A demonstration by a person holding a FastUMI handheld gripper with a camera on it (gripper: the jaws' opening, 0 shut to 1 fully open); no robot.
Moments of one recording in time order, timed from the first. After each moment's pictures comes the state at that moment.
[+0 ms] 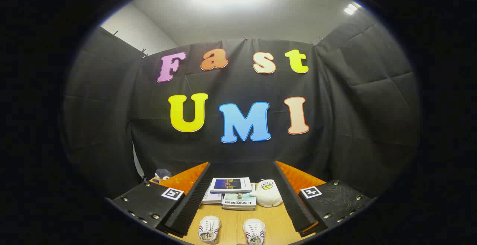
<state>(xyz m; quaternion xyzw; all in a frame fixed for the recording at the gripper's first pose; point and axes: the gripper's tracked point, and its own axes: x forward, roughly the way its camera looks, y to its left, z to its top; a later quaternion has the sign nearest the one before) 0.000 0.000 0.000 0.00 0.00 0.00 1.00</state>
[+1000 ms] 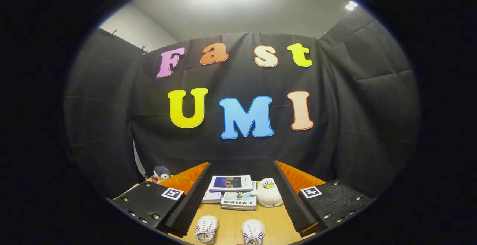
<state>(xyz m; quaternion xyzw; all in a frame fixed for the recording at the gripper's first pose) 0.032 -0.008 -0.017 0.01 0.02 0.02 1.00</state>
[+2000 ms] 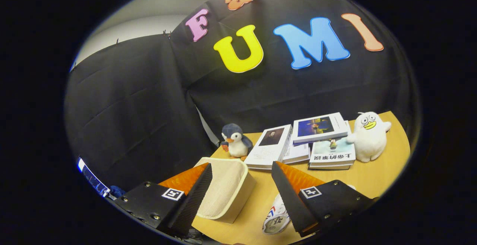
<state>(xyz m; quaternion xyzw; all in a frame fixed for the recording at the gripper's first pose) 0.064 0.170 -0.173 0.14 0.25 0.30 0.91</state>
